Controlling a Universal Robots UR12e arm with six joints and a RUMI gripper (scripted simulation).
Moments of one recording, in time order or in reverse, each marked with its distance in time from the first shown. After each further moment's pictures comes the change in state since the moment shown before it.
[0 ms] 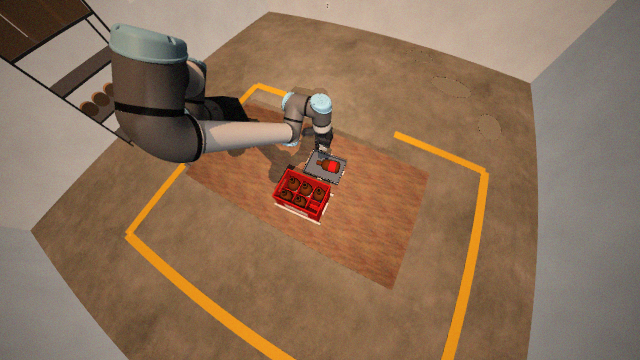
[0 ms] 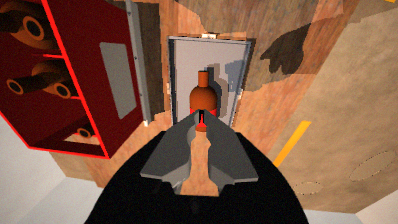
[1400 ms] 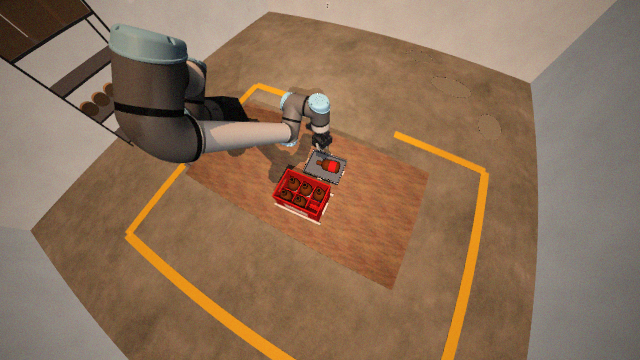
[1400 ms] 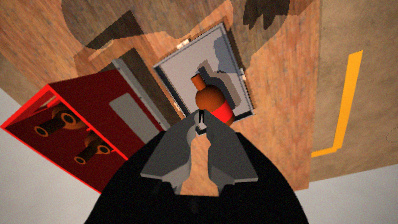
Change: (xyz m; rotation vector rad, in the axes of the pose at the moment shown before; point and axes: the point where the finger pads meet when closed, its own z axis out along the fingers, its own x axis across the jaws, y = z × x) arm 0.009 -0.003 0.000 -0.005 0.006 0.551
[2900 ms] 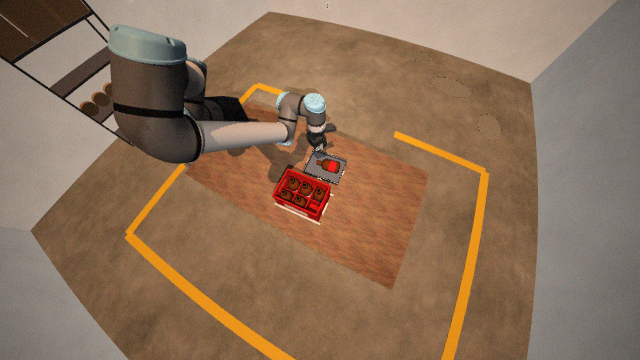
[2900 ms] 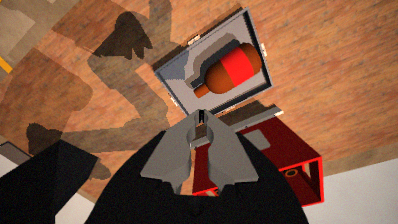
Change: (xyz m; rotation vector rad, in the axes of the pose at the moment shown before) arm 0.007 0.003 0.001 0.003 0.009 1.622
